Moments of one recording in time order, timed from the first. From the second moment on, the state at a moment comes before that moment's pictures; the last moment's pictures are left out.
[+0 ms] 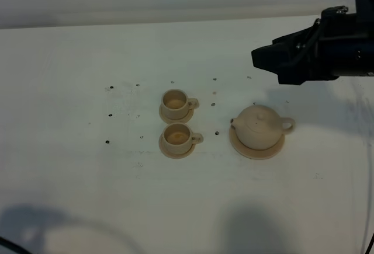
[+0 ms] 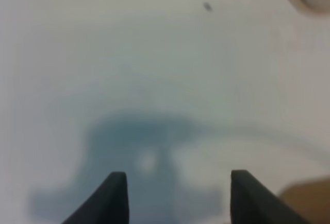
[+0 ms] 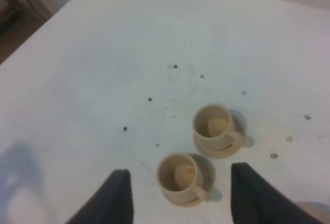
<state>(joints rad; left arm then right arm) -0.16 0.22 -0.51 -0.01 1.04 -0.05 0.29 1.31 -1.01 1.00 0.68 -0.95</state>
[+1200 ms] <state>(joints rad) 0.04 0.00 -0.51 -0.01 1.04 -0.05 0.29 1.40 -1.26 0.61 0.74 -0.63</state>
